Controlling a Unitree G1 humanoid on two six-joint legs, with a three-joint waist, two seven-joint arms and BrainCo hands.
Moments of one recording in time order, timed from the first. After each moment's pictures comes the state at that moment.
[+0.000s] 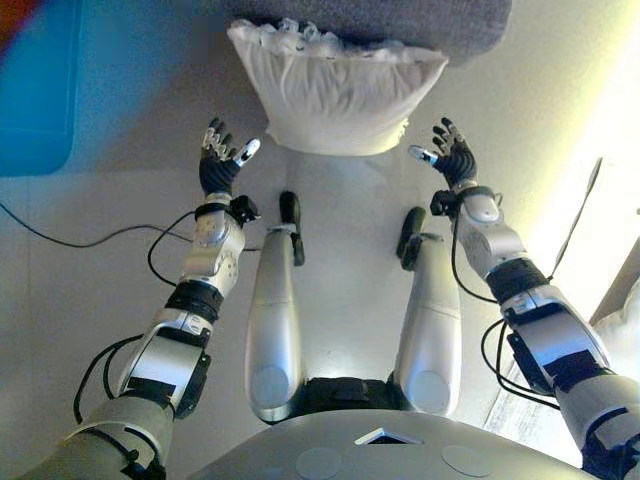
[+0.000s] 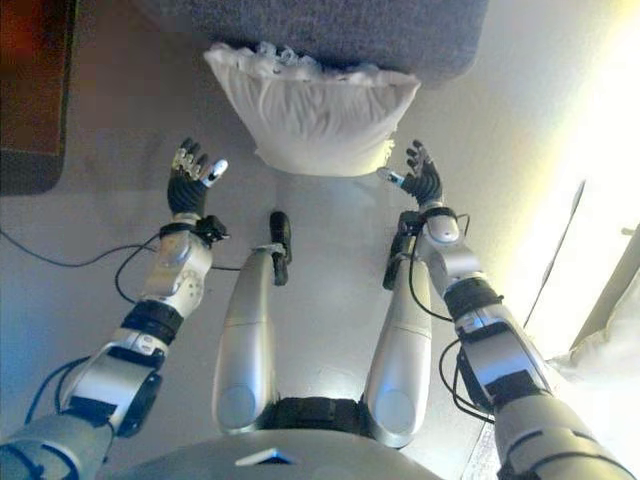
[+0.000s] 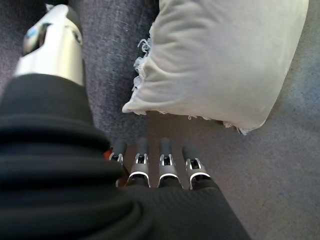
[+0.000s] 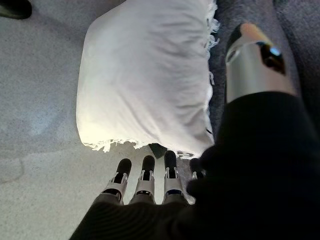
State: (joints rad) left arm -0.55 0.34 -0.26 0.66 -0.64 -0.34 0.27; right arm -0.66 -0.42 0.35 0.71 0.60 -0.10 -0.16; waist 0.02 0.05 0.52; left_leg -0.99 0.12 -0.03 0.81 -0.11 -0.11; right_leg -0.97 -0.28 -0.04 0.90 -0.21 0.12
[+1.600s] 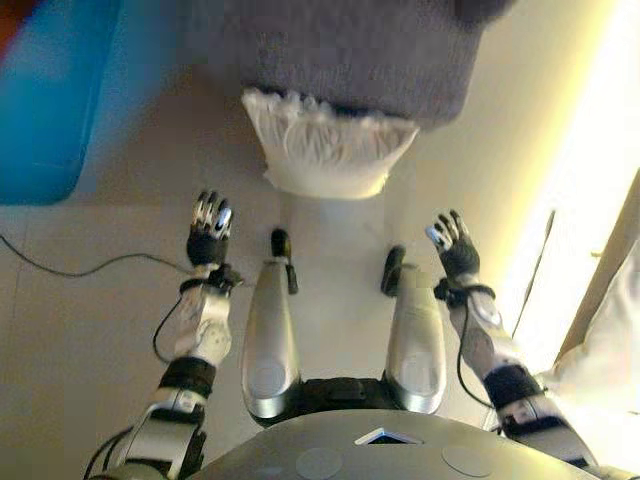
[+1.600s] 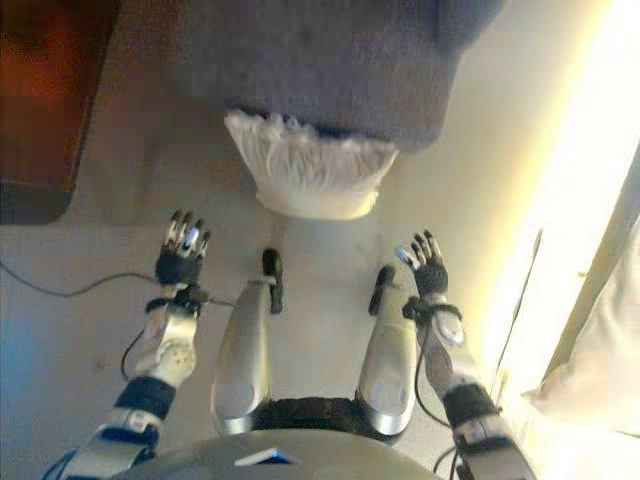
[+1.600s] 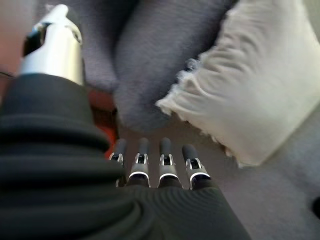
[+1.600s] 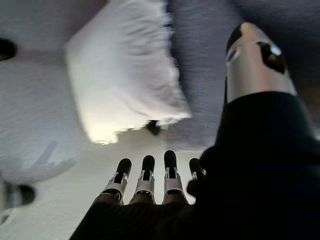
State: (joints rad) left arm -0.03 0.28 -0.11 0.50 -0.89 -0.35 -0.12; right arm 0.04 -0.28 0.15 0.42 0.78 -0.22 -0.01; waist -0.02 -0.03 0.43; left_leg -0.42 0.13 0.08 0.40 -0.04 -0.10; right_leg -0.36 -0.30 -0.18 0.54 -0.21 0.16
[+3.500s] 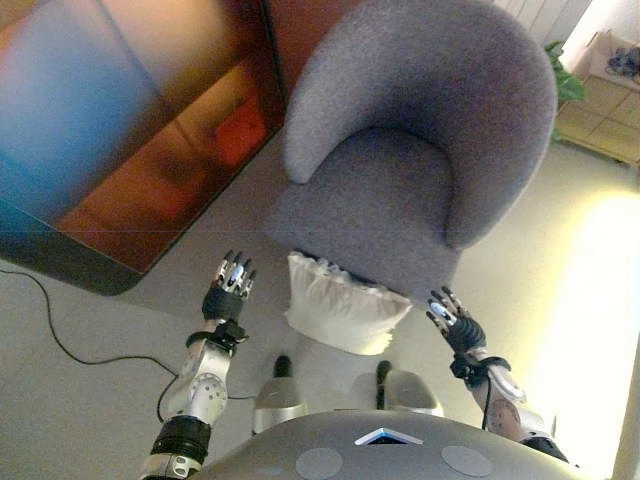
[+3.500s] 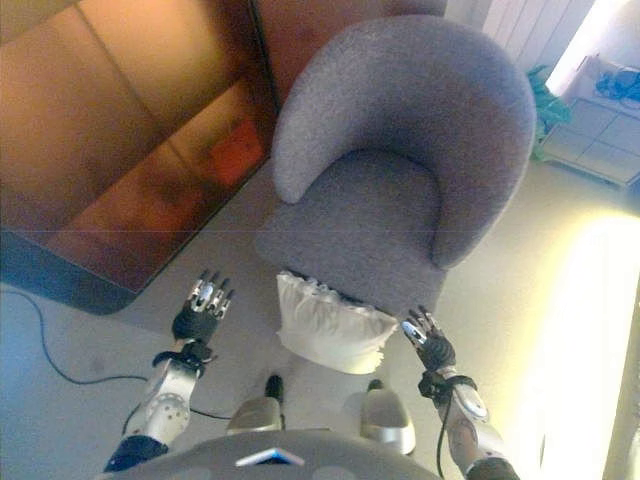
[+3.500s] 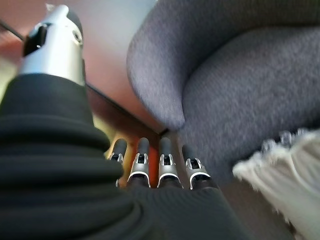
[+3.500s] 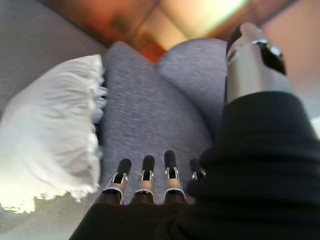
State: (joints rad) left arm 0.19 0.24 -0.09 0.39 -0.93 -0.17 -0.18; right arm 0.25 -0.34 0.19 0.46 0.74 -0.10 0.14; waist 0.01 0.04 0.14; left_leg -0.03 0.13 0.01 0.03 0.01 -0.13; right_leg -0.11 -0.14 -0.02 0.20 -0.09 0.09
